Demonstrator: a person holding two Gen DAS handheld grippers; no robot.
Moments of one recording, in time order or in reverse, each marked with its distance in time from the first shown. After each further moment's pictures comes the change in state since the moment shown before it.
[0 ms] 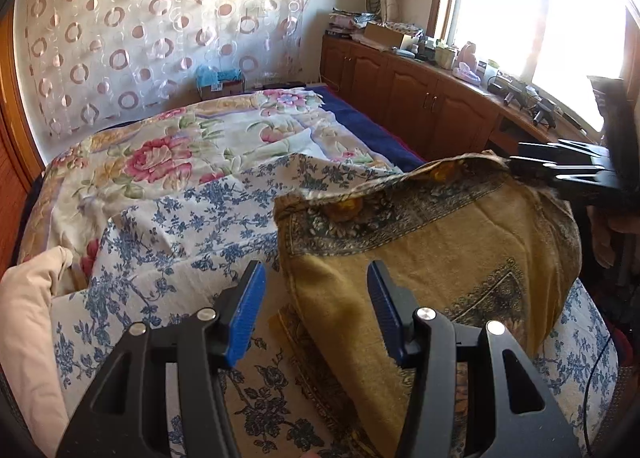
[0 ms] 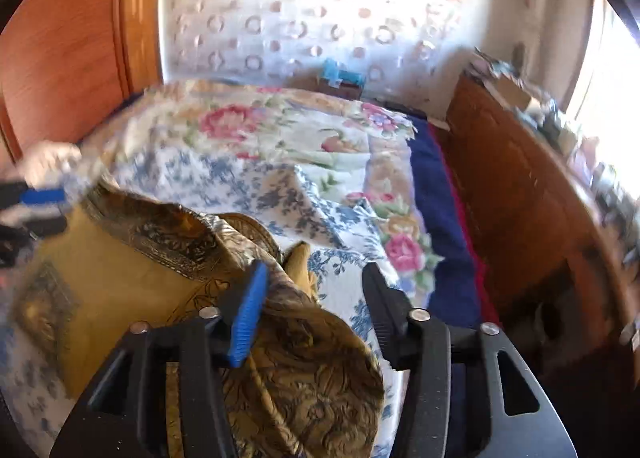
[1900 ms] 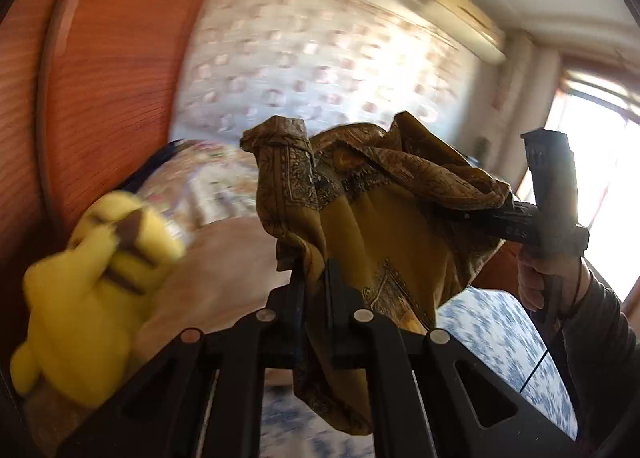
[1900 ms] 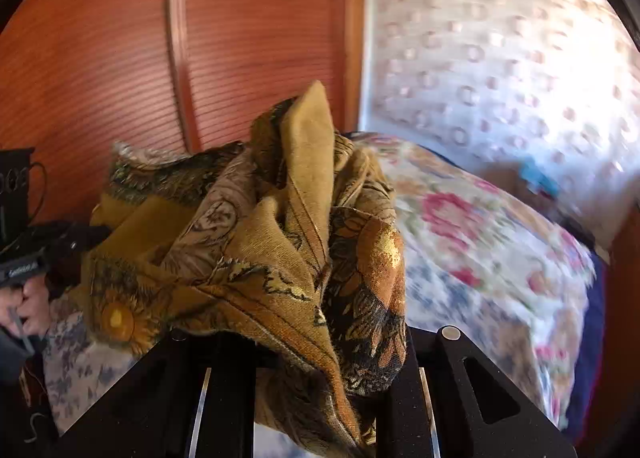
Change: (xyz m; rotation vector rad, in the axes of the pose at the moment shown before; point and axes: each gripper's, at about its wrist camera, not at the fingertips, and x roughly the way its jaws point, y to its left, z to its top) left arm -0.250 0.181 -0.151 -0.499 -0.405 0.218; right arm -0.010 0.318 0.135 -0.433 -0.137 0.574
